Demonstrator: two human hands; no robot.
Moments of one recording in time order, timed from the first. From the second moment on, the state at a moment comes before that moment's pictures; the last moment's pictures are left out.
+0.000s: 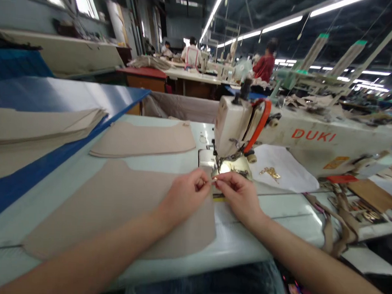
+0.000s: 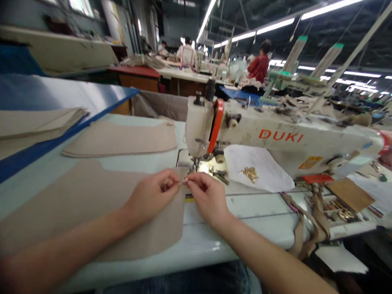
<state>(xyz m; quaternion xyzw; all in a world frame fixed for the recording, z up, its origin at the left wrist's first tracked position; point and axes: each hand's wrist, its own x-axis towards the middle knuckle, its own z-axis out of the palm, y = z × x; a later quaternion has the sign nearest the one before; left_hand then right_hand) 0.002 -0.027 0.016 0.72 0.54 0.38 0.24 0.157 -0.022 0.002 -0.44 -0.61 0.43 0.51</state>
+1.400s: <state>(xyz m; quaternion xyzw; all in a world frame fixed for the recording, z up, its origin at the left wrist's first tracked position) -0.002 -0.015 0.026 0.51 0.39 0.44 0.63 0.176 -0.007 0.019 -0.36 -0.50 0.67 0.41</state>
